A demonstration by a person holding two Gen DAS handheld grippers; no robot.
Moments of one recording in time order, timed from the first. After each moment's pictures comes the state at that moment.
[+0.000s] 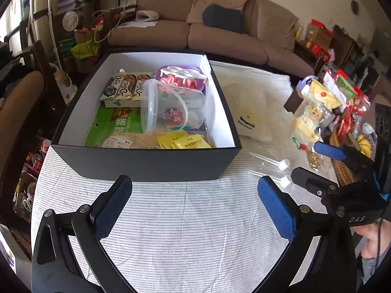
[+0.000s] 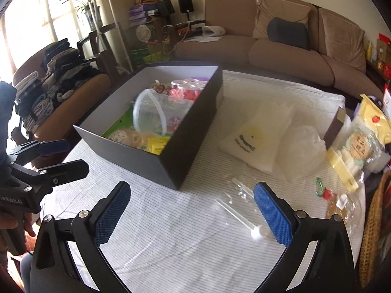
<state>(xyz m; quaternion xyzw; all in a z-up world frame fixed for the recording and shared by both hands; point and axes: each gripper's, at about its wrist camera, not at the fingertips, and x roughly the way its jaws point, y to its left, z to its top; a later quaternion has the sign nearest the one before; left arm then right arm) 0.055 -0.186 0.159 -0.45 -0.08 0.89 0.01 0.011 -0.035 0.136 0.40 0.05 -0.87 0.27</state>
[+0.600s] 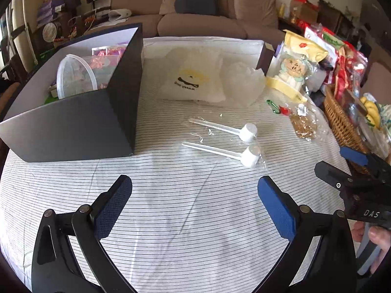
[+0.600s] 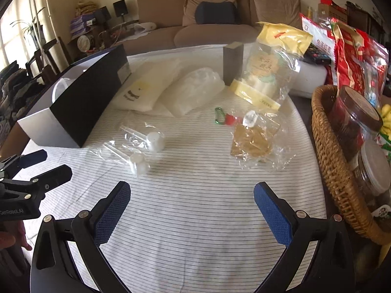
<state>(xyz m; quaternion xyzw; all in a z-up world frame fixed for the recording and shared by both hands) 0.048 -0.034 0.072 -0.45 -0.03 0.89 0.03 0.034 0.129 0.058 0.42 0.01 -0.90 0.13</state>
